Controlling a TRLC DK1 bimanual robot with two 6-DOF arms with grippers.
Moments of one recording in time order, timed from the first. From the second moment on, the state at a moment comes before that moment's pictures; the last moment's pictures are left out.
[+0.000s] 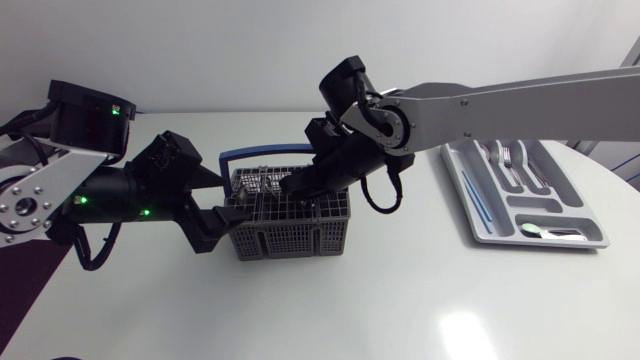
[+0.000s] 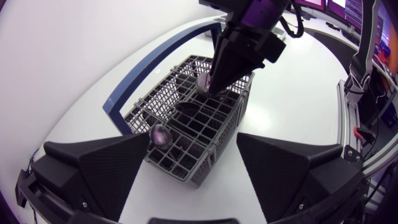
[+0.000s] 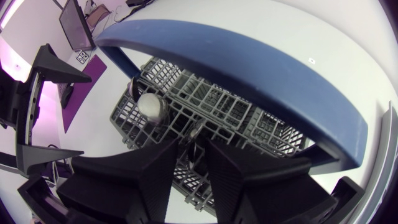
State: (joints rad) left arm -0.33 1.21 0.78 -0.30 0.33 0.49; right arm 0.64 1.86 1.36 -0.44 -0.28 0.16
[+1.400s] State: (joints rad) left arm -0.33 1.21 0.76 -0.29 0.33 0.49; right arm 0.64 1.86 1.36 -0.44 -0.26 0.16
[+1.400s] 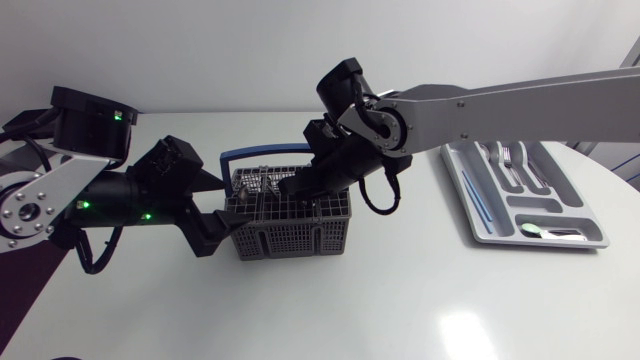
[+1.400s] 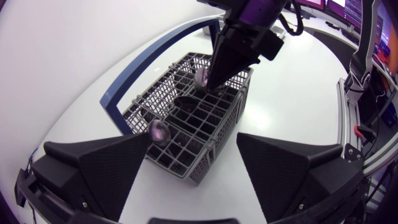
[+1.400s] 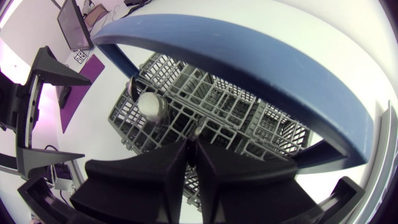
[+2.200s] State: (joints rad) left arm -0.35 1.21 0.76 -0.29 0.33 0.49; right arm 0.64 1.79 1.36 -0.46 -0.30 0.16
